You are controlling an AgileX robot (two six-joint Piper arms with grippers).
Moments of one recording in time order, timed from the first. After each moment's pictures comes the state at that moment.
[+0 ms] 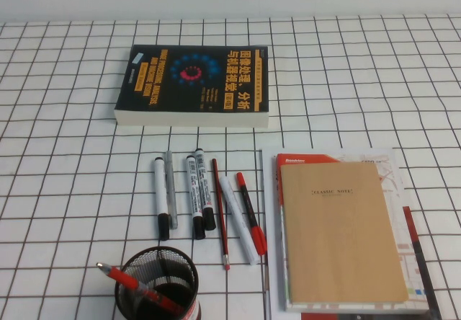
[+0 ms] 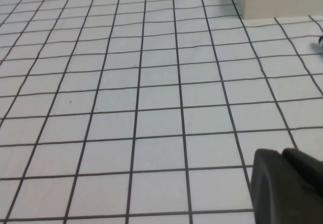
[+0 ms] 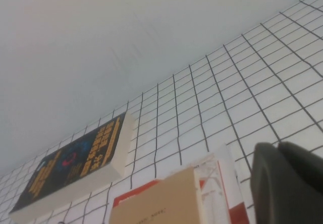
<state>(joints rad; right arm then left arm) 0.02 -0.01 0.03 0.67 0.14 -0.08 -0.01 -0.01 0.03 -0.03 0.38 0.12</state>
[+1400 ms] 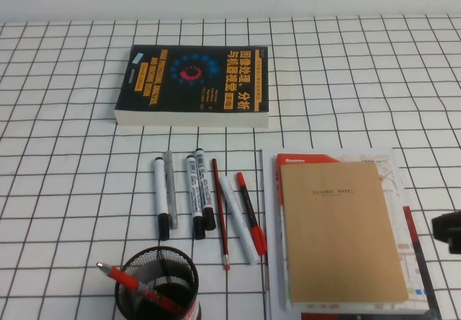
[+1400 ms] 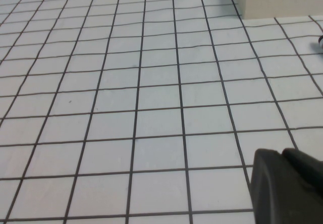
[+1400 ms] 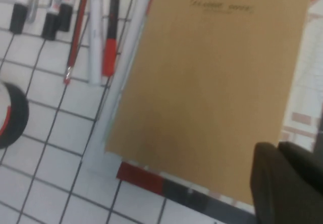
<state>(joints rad) 0.16 0.95 -0.67 0.50 0.79 -0.30 -0.01 -0.01 0.03 -0.03 0.38 0.12</state>
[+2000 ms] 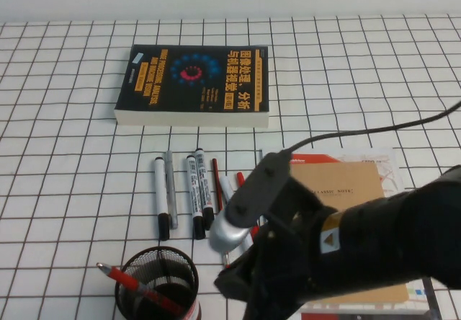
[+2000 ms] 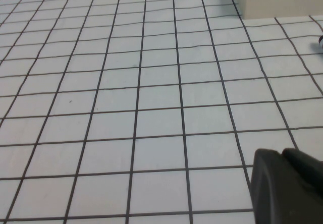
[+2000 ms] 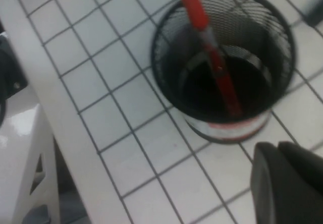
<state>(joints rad) 0.93 1.37 -0.96 0.48 0.55 -0.38 -0.01 -0.01 0.03 -0.03 0.38 0.12</state>
